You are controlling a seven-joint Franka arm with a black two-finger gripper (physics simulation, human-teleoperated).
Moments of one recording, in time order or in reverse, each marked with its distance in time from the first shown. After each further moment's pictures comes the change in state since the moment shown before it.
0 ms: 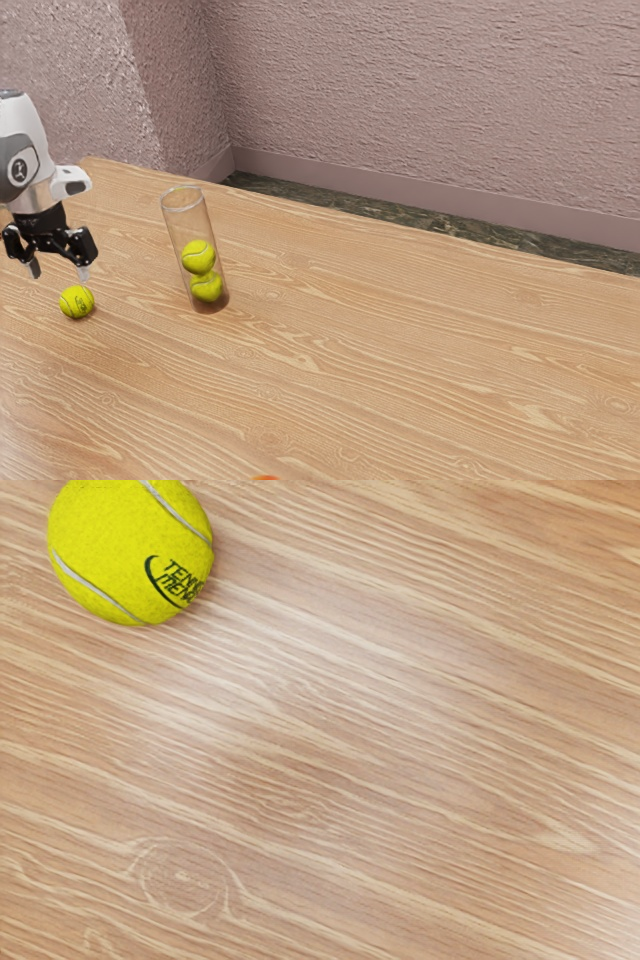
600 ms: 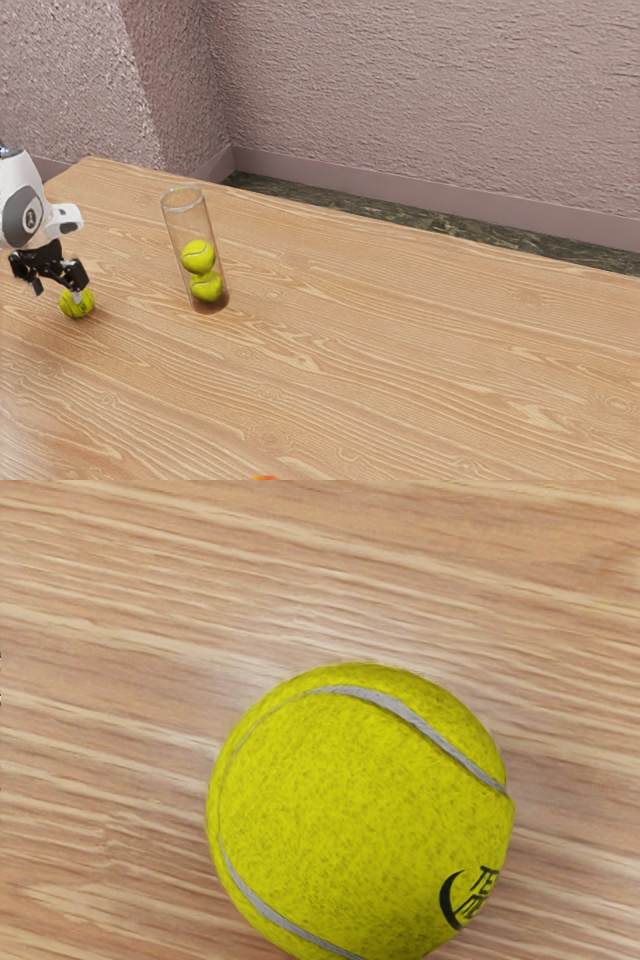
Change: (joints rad) arm 0.153 0.389 -0.004 0.161 -0.001 0.323 0.258
